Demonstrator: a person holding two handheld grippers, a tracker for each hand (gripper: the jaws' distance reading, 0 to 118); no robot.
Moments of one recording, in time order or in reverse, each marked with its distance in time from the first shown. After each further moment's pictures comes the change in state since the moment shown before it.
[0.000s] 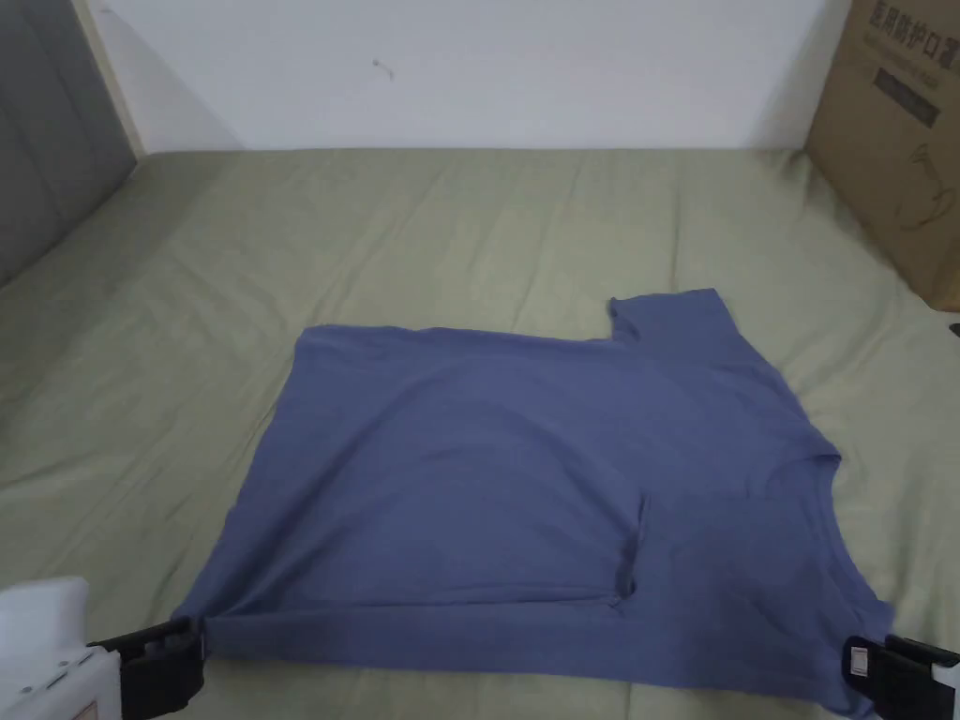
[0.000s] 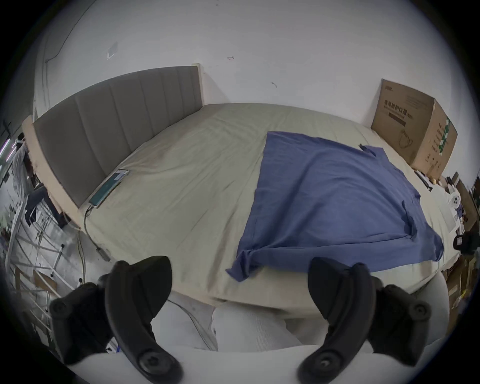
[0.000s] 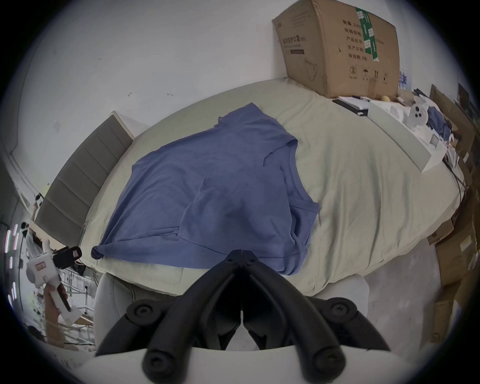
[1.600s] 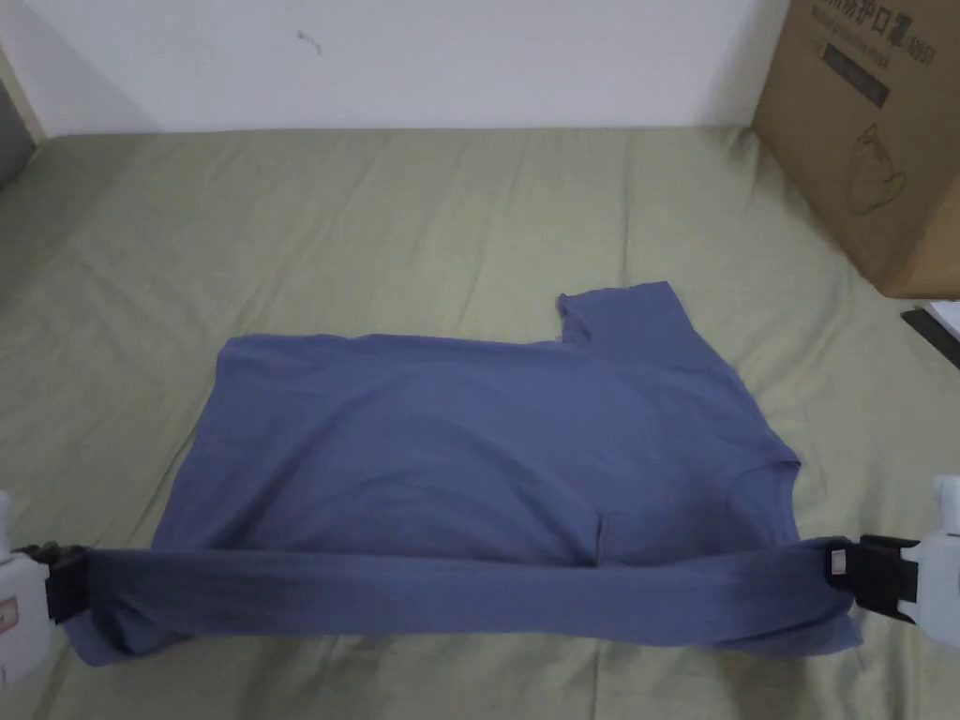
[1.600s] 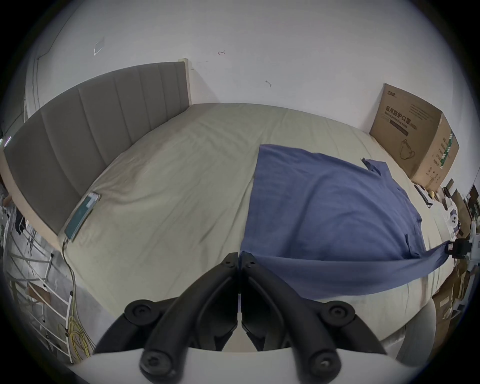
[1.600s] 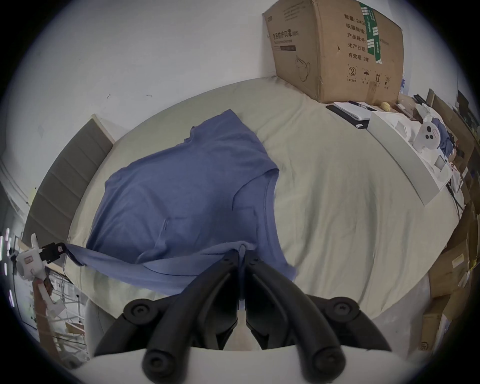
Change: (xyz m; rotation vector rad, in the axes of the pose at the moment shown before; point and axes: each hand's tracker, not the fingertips) left arm 0.015 0.107 -0.065 -0.025 -0.050 0.014; right arm 0.039 0.103 -0.063 -0.025 -0.072 -0.010
